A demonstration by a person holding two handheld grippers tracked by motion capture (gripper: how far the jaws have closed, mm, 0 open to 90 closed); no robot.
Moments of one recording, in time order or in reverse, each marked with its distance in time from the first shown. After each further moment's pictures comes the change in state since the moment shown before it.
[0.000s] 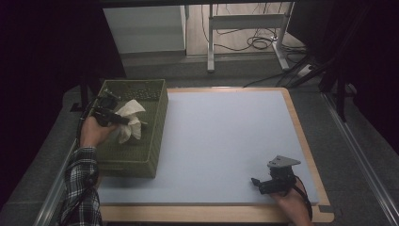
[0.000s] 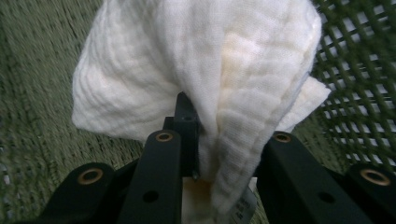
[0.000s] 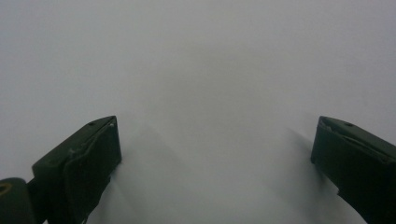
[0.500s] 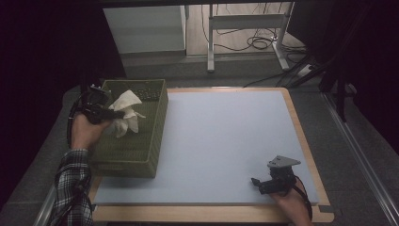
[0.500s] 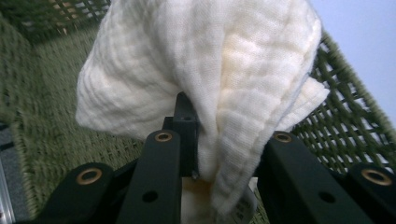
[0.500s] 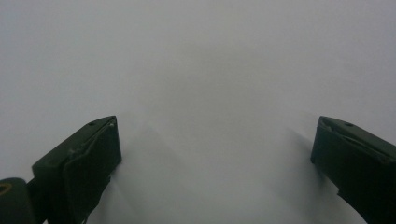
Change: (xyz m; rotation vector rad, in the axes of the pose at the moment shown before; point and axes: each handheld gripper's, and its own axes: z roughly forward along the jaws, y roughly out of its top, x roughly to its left) left arm -0.010 -0.003 -0.044 -0.130 -0.004 0.011; right arm 0.000 0.000 0.000 0.001 -0.001 0.000
